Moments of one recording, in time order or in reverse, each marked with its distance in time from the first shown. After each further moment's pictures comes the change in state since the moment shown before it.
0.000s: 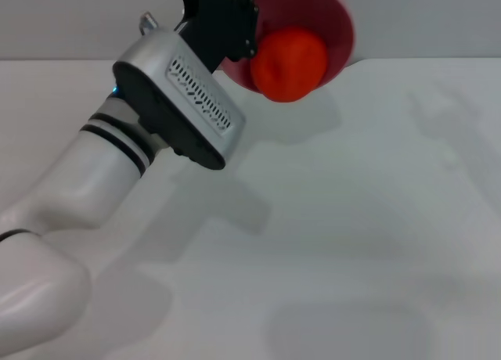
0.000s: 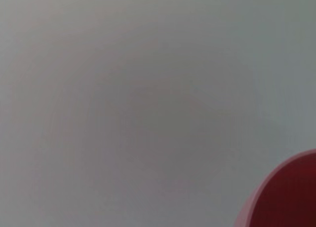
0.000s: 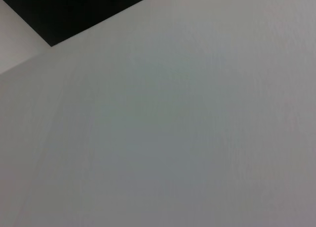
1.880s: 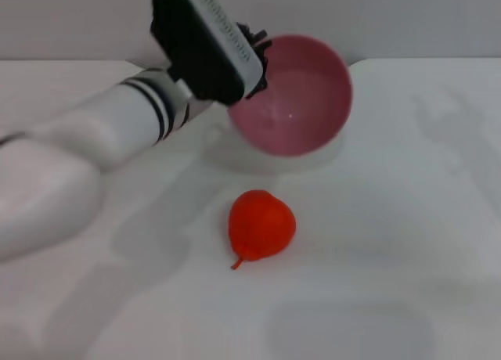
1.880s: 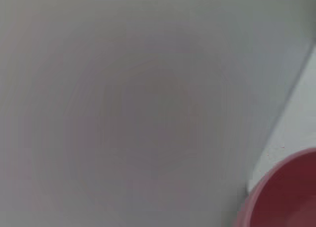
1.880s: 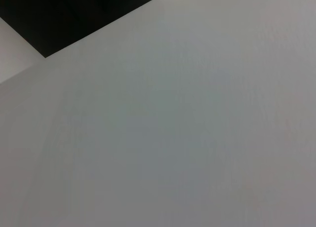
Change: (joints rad) left arm -0.153 0.004 -0.162 0.044 -0.011 0.644 -0.234; right arm 0.010 0.000 -0.008 0.059 0.038 -0.057 0.007
